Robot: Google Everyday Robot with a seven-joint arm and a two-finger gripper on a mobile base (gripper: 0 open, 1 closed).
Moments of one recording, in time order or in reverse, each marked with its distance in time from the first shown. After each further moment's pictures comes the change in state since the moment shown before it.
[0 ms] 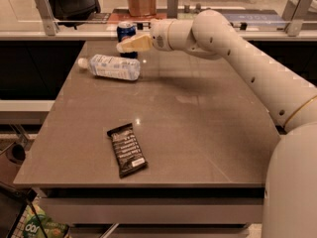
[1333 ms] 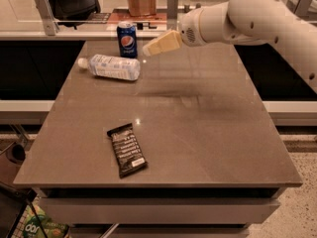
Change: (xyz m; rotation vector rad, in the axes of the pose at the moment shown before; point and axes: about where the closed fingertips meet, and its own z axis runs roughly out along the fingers) arm -0.005 0.006 -0.116 0.092 0.218 -0.042
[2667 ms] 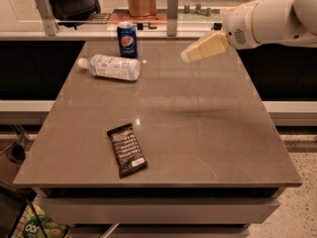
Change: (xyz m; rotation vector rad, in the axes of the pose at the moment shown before) arm 0.016 -0.002 -0.121 0.096 0.059 -0.099
